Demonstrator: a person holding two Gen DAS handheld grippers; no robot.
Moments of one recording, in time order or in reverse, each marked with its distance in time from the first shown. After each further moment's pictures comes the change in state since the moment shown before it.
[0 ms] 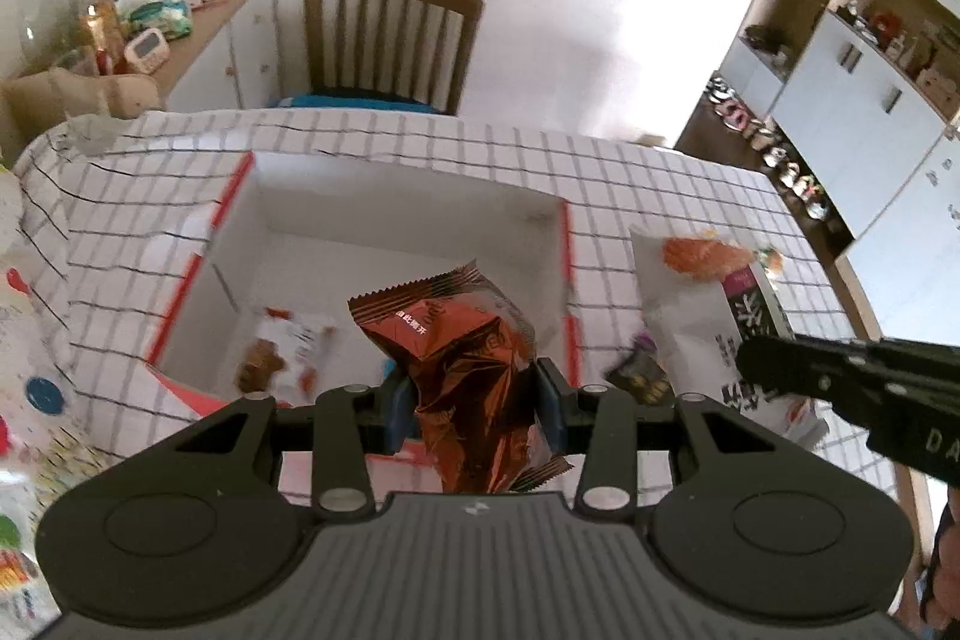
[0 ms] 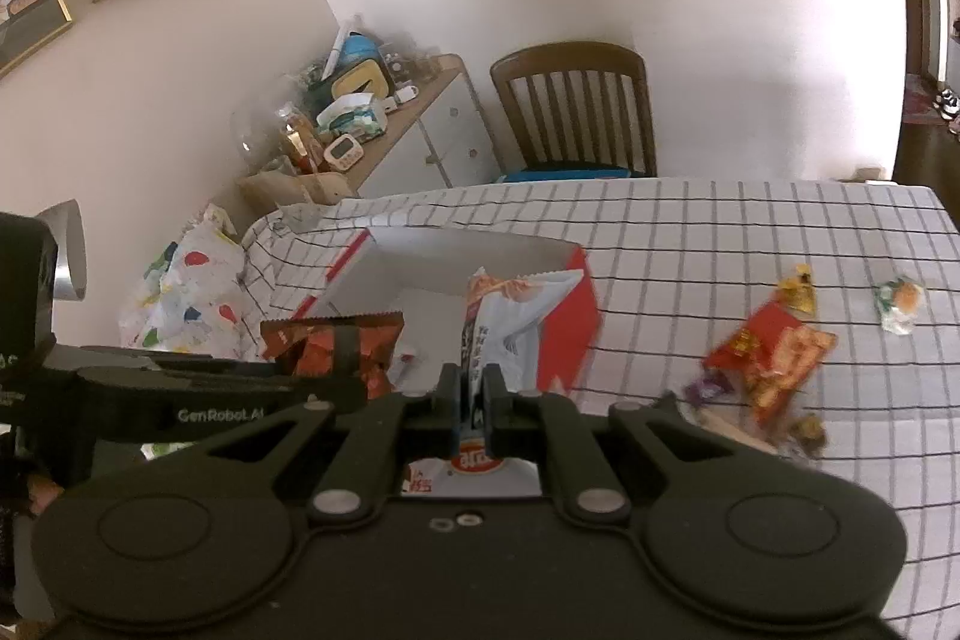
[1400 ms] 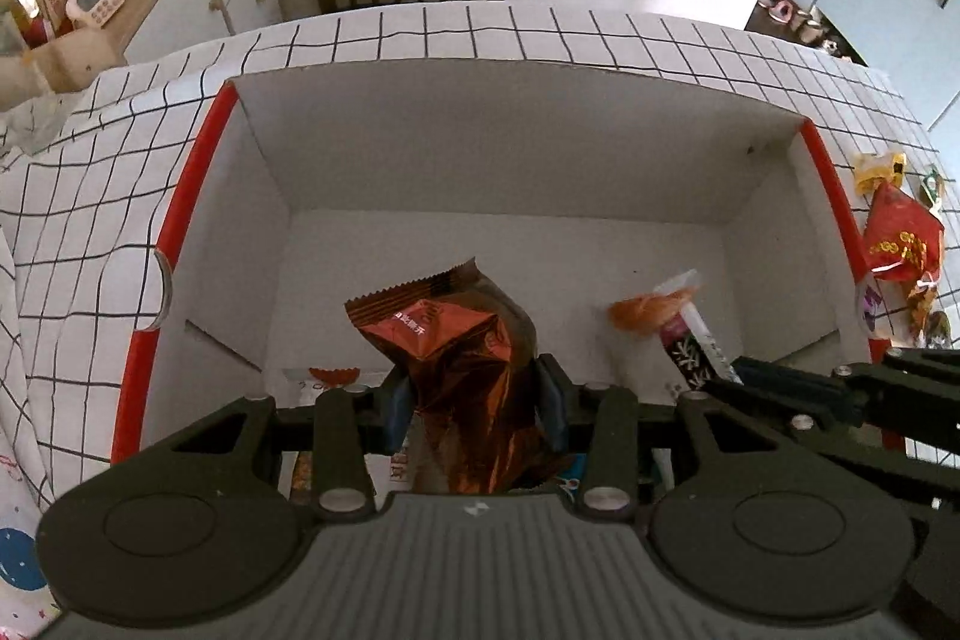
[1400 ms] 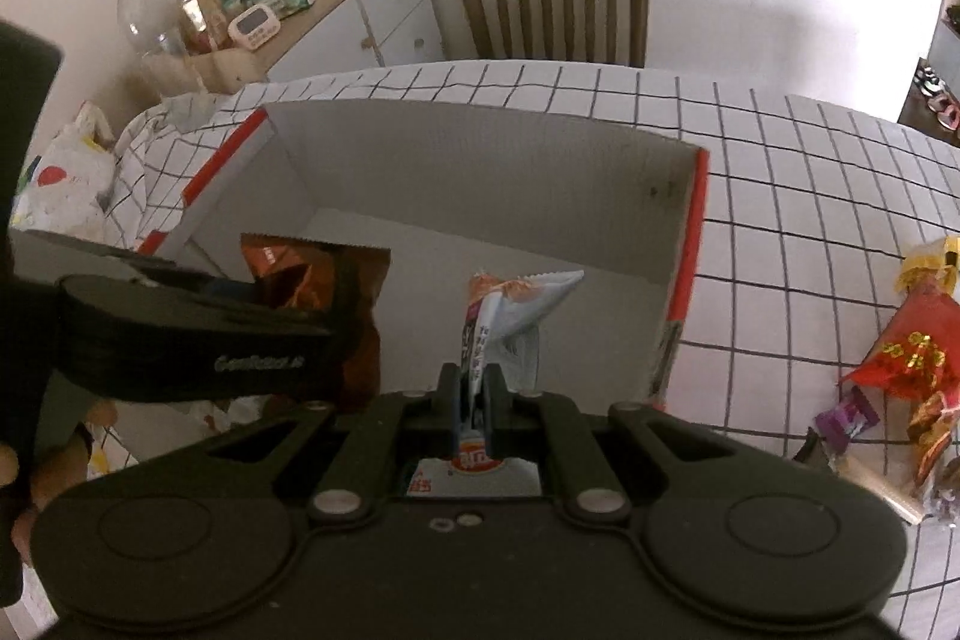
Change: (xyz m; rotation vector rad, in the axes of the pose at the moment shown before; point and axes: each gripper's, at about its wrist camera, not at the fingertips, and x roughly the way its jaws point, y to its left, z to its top) left arm 0.169 0.069 0.025 0.108 0.192 0.079; right arm 0.209 0.020 -0.009 -0.030 0.200 -0.168
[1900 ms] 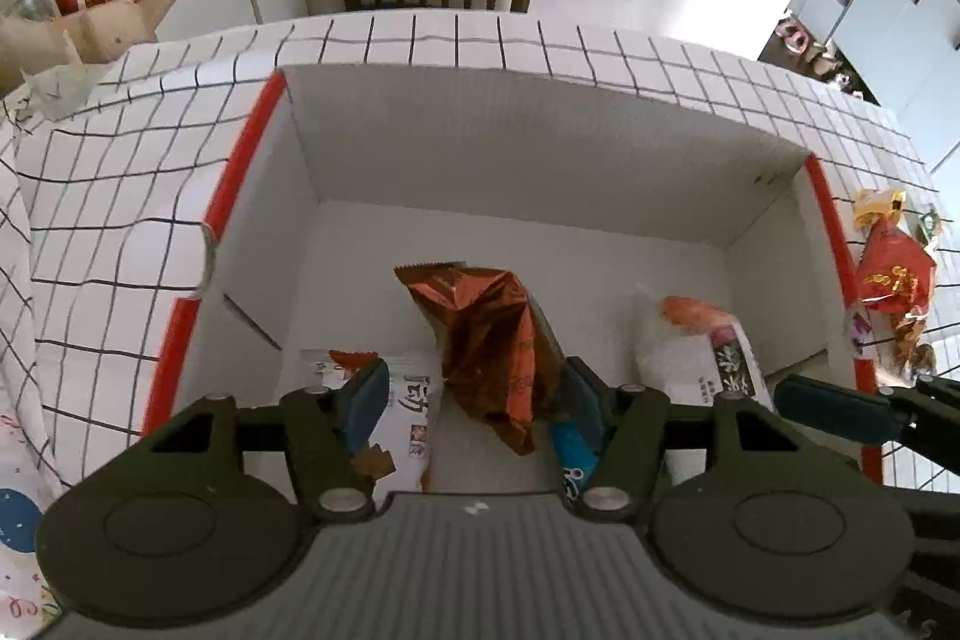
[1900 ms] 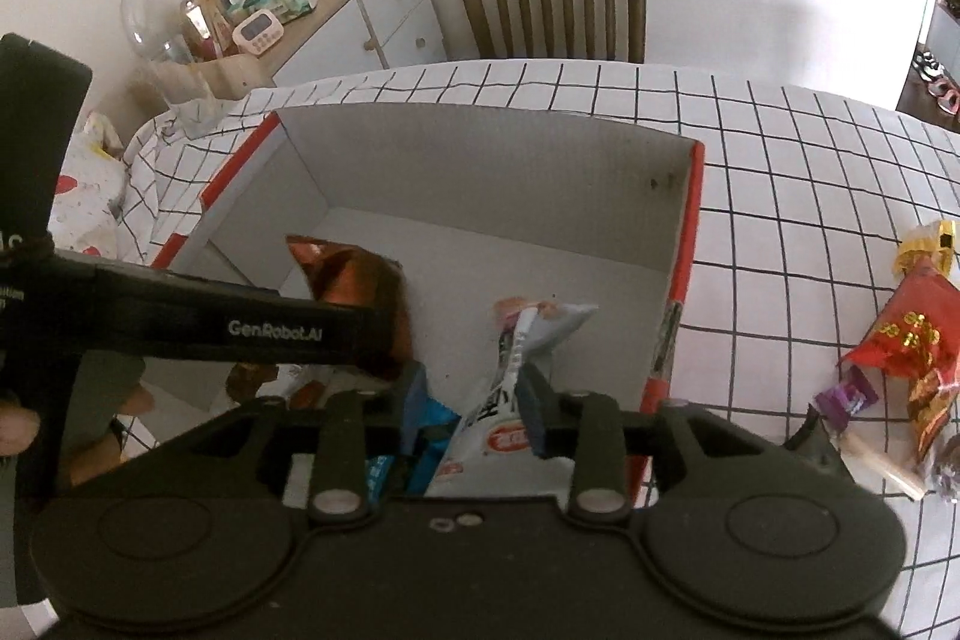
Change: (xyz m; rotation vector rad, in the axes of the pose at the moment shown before) left arm -0.016 0.016 -0.001 -0.071 -0.020 -0.007; right arm -0.015 -0.001 -0.001 0.033 -0.005 0.013
